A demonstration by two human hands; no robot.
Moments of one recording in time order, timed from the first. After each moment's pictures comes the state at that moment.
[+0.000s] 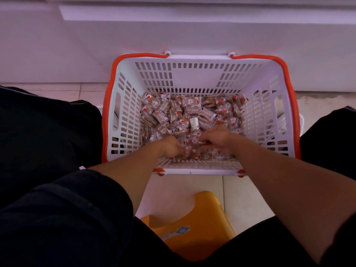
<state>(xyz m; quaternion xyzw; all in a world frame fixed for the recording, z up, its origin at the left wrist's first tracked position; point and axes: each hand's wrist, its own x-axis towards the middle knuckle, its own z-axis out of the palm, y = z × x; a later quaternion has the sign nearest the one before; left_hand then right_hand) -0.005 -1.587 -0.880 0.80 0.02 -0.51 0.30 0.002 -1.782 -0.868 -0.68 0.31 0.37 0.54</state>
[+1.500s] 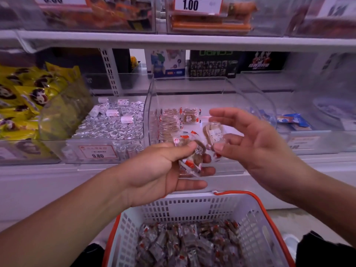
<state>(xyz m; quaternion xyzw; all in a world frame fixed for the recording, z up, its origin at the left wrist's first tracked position) 0.114 -1.593 -0.509 0.48 -0.05 -0.39 0.78 0.087 -1.791 -0.496 -0.70 -0.15 0.00 0.70</state>
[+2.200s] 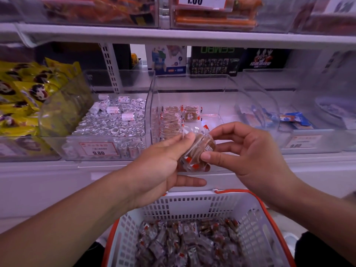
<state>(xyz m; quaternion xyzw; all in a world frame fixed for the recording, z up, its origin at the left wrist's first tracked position) 0.111 -1.595 -0.518 0.56 -0.06 -0.28 0.78 0.083 -1.775 -0.511 -0.75 -0.06 -0.07 0.66</state>
